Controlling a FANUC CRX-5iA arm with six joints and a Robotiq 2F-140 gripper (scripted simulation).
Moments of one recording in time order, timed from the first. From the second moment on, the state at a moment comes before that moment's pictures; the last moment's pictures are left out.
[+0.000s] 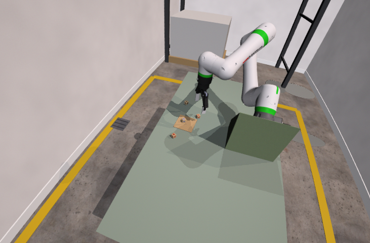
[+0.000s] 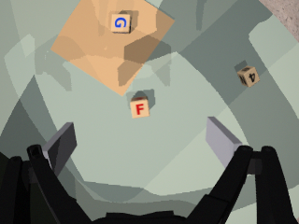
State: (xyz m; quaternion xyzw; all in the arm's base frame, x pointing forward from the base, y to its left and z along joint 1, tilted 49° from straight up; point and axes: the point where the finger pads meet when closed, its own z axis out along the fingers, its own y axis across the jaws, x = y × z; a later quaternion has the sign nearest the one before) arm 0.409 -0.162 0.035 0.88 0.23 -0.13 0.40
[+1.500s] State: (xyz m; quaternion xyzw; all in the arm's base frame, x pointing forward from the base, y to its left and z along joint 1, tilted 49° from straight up) arm 0.409 -0.162 0.035 0.86 0.28 -0.15 0.39
